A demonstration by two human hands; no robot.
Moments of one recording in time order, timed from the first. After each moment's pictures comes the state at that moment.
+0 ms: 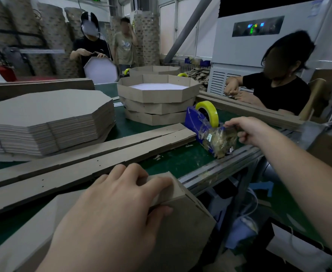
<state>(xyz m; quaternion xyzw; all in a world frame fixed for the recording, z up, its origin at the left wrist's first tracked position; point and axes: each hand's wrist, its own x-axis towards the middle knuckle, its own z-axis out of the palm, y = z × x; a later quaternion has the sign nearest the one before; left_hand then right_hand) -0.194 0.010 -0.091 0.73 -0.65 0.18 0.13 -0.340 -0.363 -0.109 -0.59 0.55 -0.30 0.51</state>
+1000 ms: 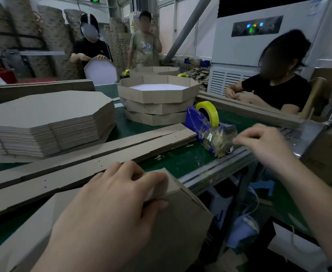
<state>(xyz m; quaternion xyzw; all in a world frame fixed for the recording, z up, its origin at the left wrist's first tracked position) -0.188 0.010 -0.083 0.76 -0.63 0.12 0.14 -0.373 -0.235 -0.098 -0.78 0.44 -0.37 0.24</state>
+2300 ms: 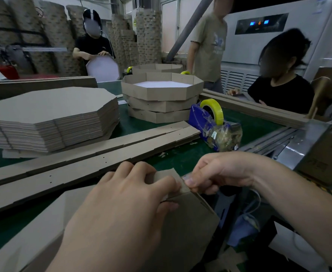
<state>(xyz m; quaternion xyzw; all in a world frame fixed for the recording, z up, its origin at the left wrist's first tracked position) -0.192 0.014 -0.087 0.73 -0.67 0.13 0.12 -0.313 -0.181 -0.088 -0.76 0.21 0.14 0.59</state>
